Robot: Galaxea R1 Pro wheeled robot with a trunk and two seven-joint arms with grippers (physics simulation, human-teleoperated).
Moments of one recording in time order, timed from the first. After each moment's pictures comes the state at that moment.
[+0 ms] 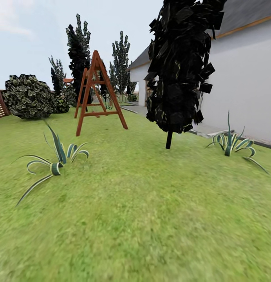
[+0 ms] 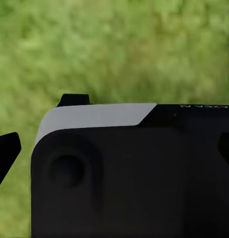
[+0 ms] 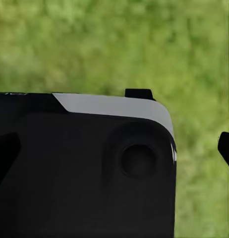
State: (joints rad) left arm 0.01 -0.06 0.01 -0.28 0.02 0.01 0.01; right arm -0.07 0.02 0.01 -0.01 0.01 -0.20 0.00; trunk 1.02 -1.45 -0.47
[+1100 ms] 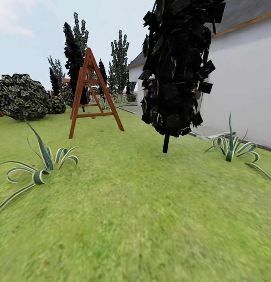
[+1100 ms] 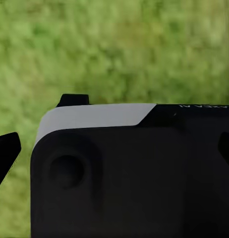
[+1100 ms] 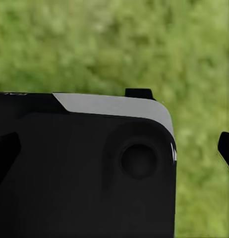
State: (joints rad) left arm 0.01 -0.06 0.01 -0.28 0.02 0.01 0.01; right arm -0.07 0.02 0.01 -0.01 0.00 -0.20 0.00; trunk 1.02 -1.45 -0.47
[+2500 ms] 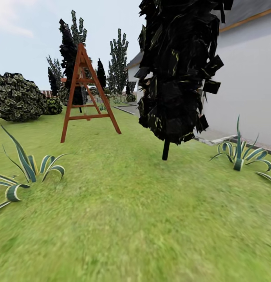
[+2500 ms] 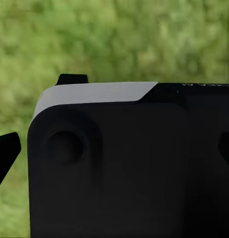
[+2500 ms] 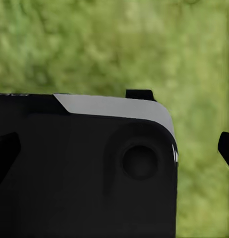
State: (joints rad) left arm 0.01 -0.06 0.01 -0.23 0.02 0.01 0.00; right arm -0.07 0.02 0.01 -0.01 0.00 -0.20 0.00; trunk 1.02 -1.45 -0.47
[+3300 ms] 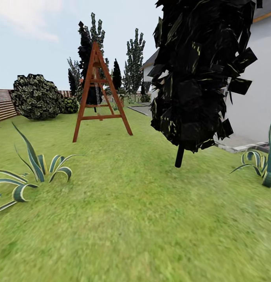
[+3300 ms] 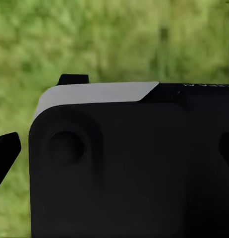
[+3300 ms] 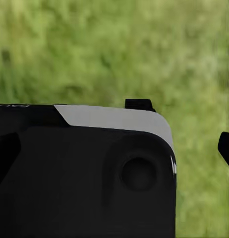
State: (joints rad) left arm 0.01 -0.06 0.01 -0.23 0.02 0.00 0.01; right arm -0.07 0.02 0.00 -0.04 0.00 -0.20 0.00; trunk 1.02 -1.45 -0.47
